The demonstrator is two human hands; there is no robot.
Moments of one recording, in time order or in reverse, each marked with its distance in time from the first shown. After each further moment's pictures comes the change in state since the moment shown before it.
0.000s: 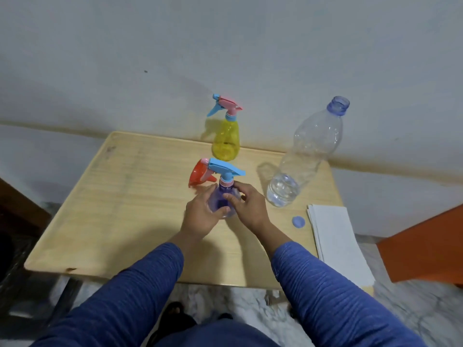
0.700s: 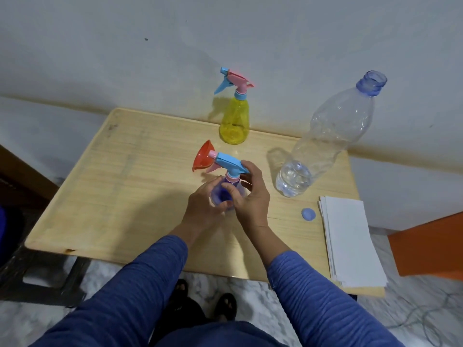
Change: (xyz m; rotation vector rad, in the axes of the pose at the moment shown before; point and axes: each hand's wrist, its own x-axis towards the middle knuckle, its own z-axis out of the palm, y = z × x) left_hand 0.002 -0.016 0.009 0.205 -0.015 0.146; right_hand -0.015 -0.007 0.020 0.310 0.248 -0.105
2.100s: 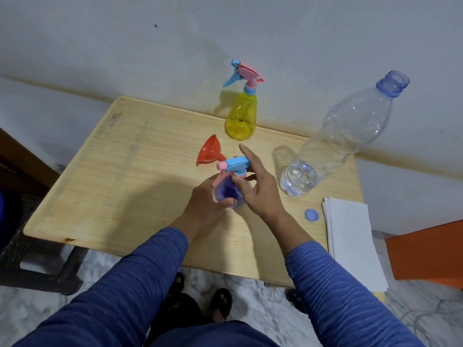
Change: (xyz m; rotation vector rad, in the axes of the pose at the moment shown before) left_hand 0.001 -0.004 -0.005 -0.106 -0.043 -0.027; right_hand 0.029 0.000 -0.020 -0.248 -0.337 -0.175
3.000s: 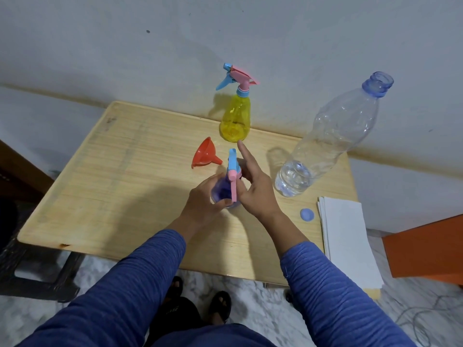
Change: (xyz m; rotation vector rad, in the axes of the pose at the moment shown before) left_hand 0.003 0.001 0.004 0.050 0.010 0.009; right_hand -0.002 -0.006 -0.003 0.119 -0.008 0.029
